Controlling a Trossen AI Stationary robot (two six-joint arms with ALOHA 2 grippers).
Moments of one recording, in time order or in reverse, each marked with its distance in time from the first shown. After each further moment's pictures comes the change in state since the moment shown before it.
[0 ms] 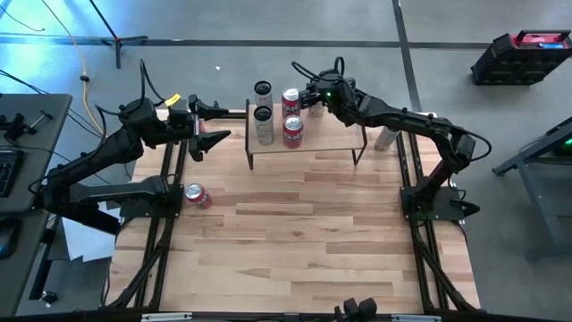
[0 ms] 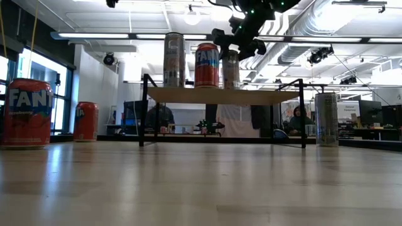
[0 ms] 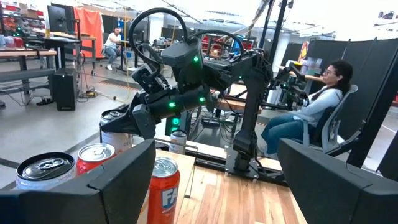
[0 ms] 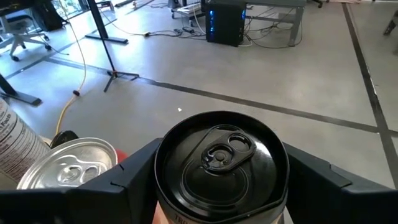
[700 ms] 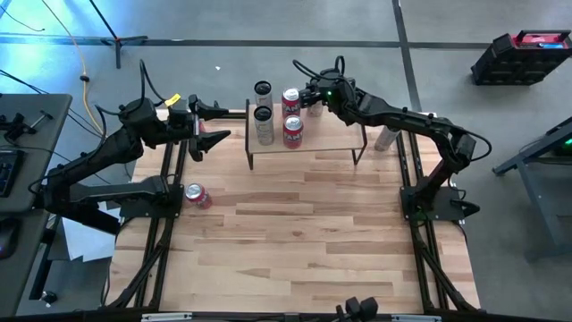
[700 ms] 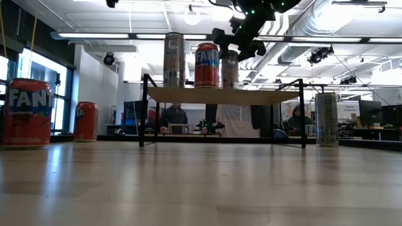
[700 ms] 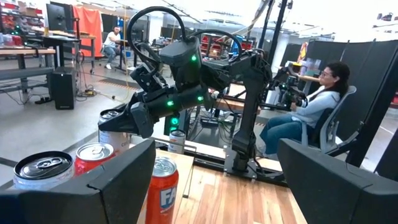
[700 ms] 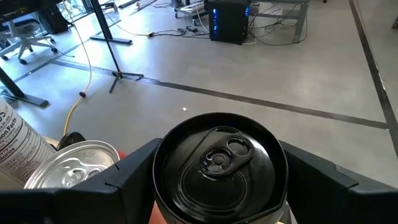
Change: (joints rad) left arm 0.000 0.000 0.000 0.000 0.003 -0.009; right arm -0.010 0.000 0.000 0.000 -0.026 0.024
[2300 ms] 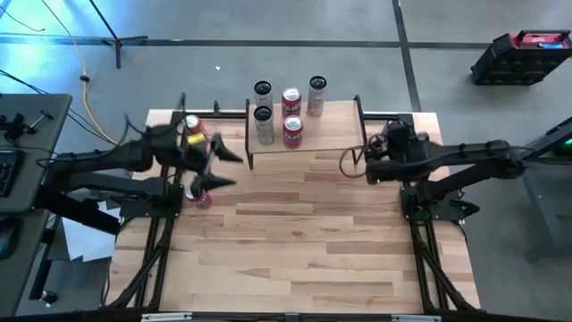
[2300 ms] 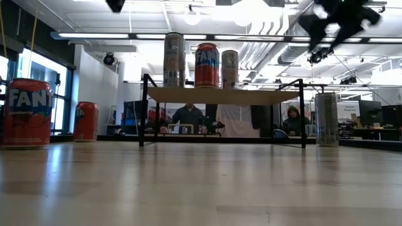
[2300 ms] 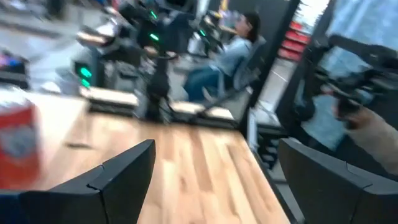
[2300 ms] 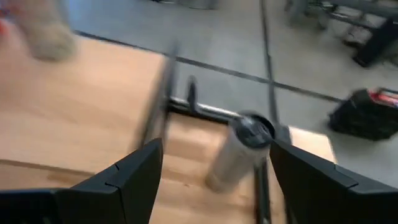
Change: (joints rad) left arm -0.346 0.019 -0.125 -0.009 0.045 -0.059; right arm 0.549 -0.517 -0.366 -1.271 0.445 1.009
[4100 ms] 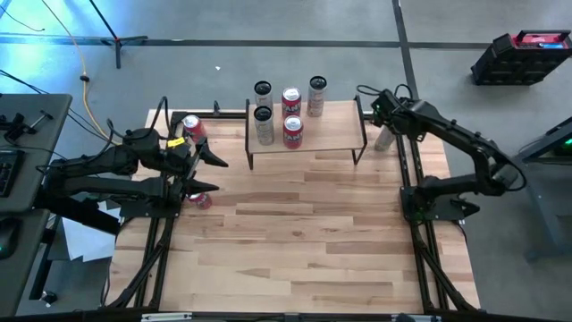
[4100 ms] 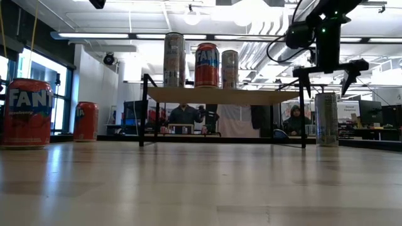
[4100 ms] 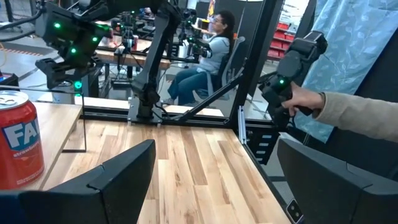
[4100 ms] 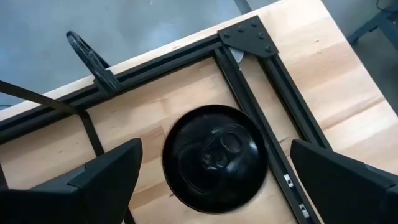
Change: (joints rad) left arm -0.008 -0.185 -0.059 -0.090 0.027 0.049; right arm -0.912 0.099 -0.093 0.490 -0.551 -0.314
